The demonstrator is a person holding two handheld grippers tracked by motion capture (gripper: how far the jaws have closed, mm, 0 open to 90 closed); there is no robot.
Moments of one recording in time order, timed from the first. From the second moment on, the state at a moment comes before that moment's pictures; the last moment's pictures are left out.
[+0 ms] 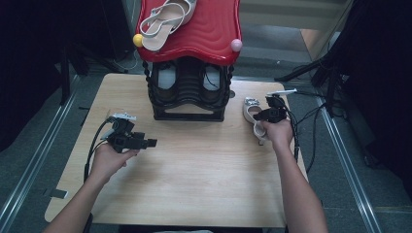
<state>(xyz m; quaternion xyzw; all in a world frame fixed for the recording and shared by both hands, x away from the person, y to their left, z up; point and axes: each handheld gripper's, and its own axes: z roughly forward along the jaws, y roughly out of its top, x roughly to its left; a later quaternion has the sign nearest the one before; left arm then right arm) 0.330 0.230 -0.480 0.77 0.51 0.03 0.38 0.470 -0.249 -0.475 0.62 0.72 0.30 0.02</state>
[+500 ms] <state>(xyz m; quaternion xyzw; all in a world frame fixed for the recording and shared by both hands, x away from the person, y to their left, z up) 0.330 0.230 -0.480 0.78 0.51 0.04 0.37 0.470 -0.248 -0.456 0.60 0.72 0.34 0.03</state>
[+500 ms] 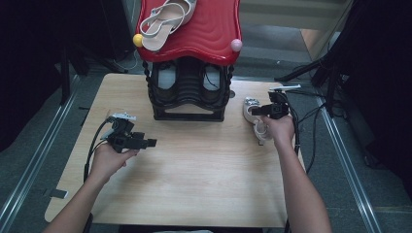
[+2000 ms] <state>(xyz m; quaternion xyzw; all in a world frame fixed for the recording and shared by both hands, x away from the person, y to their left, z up) 0.330 0.232 -0.483 0.77 0.51 0.03 0.37 0.479 -0.260 -0.469 0.63 0.69 0.35 0.01</state>
